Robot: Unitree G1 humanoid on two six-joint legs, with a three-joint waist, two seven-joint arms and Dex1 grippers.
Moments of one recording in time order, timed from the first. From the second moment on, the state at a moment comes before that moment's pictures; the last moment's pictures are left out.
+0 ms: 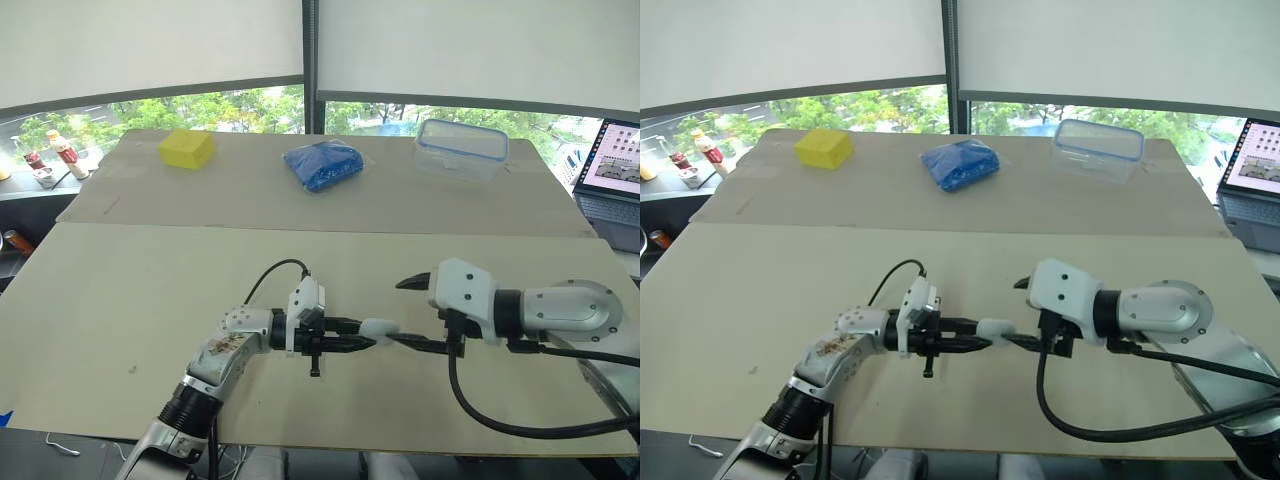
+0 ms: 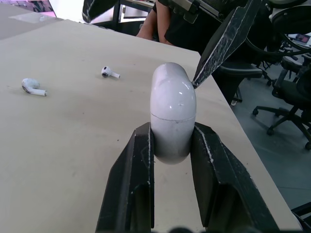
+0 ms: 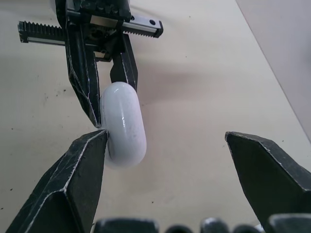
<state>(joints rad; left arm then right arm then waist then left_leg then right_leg) -0.38 0.32 -0.28 -0.02 -0.39 0.33 -1.17 -0.30 -1.00 0.06 -0.68 0.40 0.69 0.89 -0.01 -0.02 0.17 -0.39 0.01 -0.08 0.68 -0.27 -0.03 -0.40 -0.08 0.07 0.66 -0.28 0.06</state>
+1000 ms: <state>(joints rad) -0.39 0.34 -0.32 -0.03 -0.38 0.32 -1.19 -0.32 -0.95 0.02 -0.67 0.43 0.75 0.86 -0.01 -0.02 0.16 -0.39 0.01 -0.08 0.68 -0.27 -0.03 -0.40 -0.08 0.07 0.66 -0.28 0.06</state>
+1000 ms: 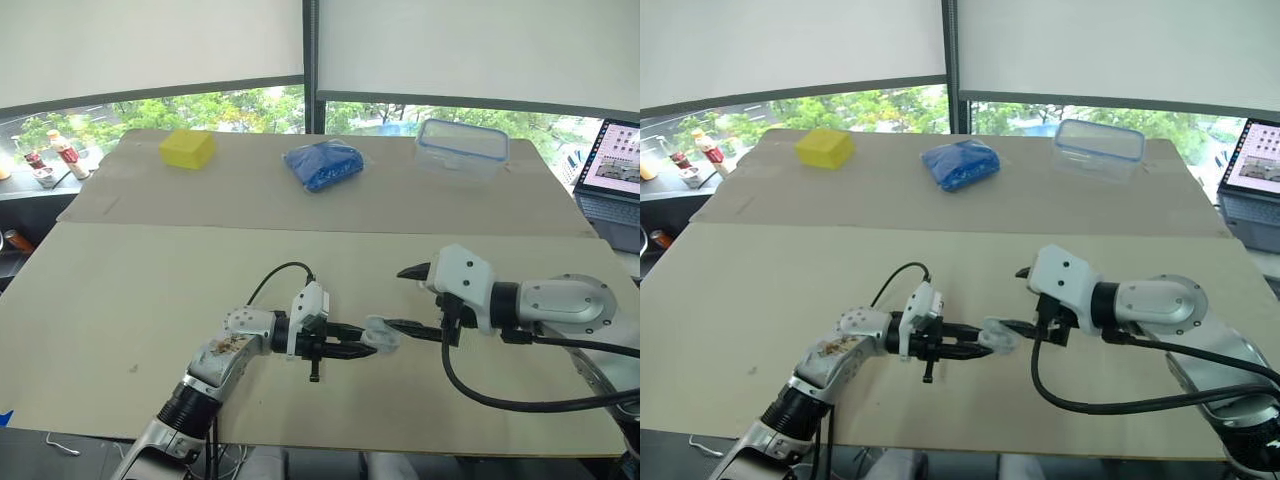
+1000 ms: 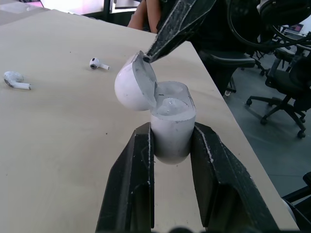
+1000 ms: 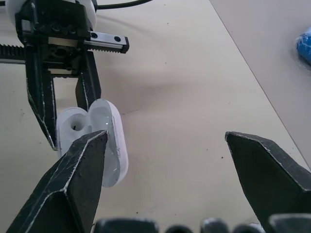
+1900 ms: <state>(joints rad) -0.24 0.39 -0.02 0.07 -0.37 0.04 -0.99 0.61 -0.52 -0.63 -0.30 0.29 0.07 0.76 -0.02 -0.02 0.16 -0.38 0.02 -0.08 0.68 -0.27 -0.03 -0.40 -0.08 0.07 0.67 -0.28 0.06</state>
